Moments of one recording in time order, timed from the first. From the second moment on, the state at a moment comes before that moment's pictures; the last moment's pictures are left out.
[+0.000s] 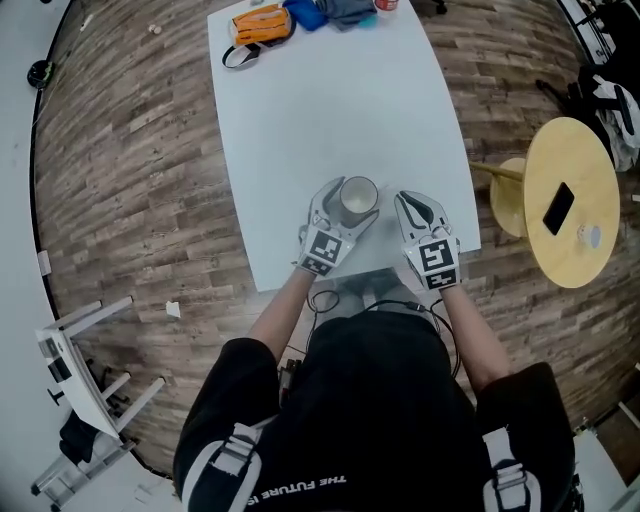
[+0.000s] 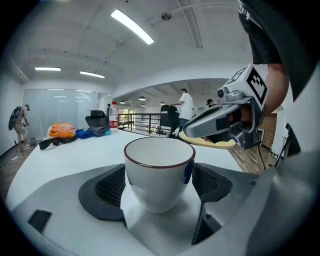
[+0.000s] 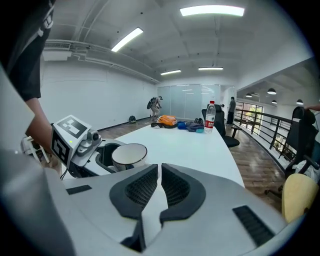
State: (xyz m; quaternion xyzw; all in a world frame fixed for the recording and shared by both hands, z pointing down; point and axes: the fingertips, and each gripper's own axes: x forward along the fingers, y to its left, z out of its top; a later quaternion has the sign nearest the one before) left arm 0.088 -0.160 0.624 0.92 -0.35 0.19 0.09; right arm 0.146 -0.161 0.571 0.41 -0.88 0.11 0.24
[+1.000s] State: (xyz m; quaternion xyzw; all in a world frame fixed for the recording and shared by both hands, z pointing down) left arm 0.090 -0.153 0.540 0.94 -0.30 0.13 0.10; right arm 0.106 -0.178 0.537 0.35 -0.92 0.09 0.16
